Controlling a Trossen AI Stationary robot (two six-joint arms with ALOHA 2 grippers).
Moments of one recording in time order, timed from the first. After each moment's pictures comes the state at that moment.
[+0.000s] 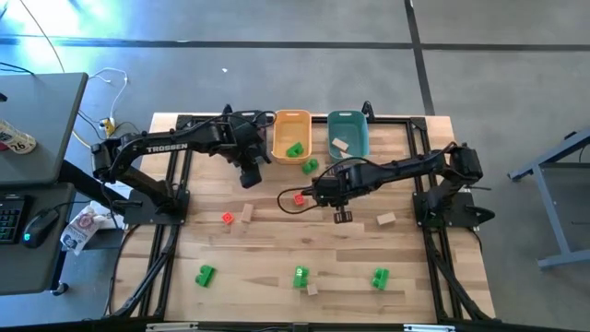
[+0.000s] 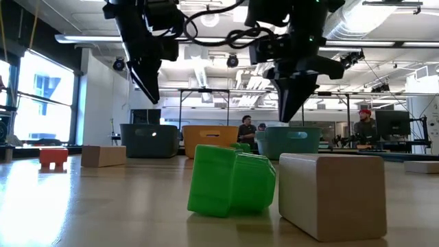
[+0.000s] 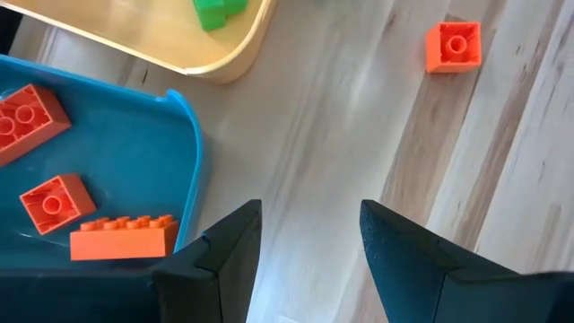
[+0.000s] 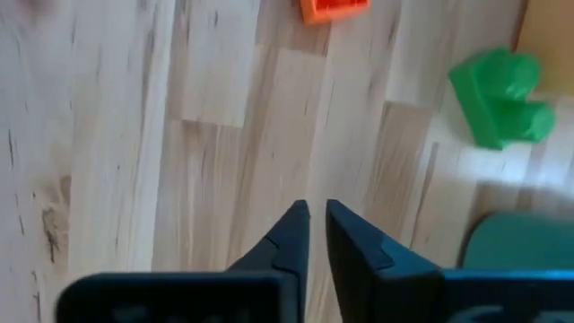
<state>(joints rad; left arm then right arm) 0.48 1.44 1.10 -0.85 0.01 0.01 0.04 1.73 1.25 -0.85 0.19 -0.17</state>
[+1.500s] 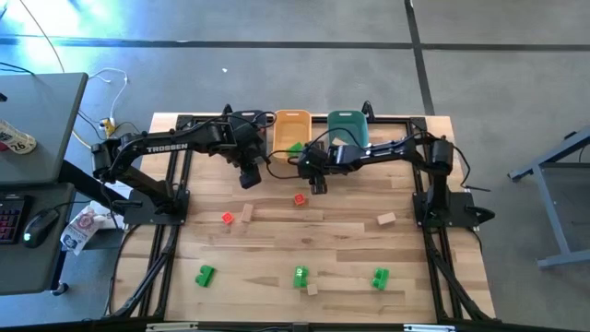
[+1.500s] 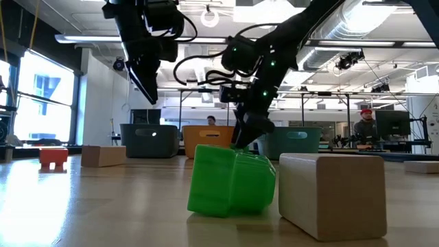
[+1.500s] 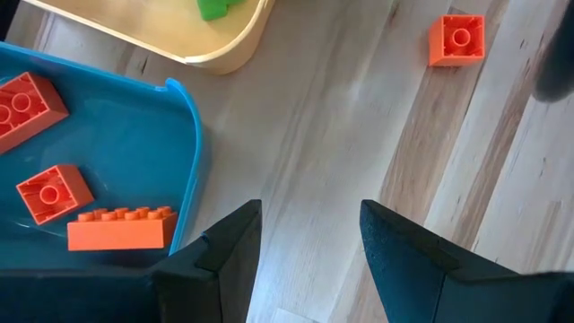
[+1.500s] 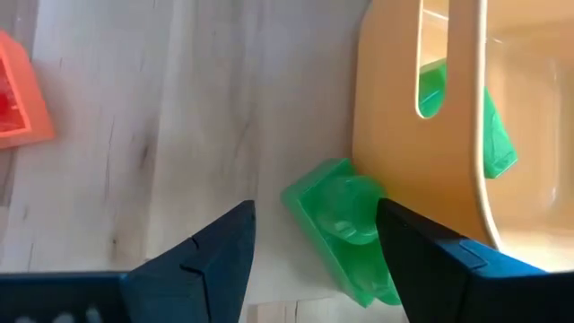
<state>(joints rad) 0.48 1.44 1.10 -0.87 0.01 0.00 -0.23 1.94 1.23 -0.33 0.20 -0.45</state>
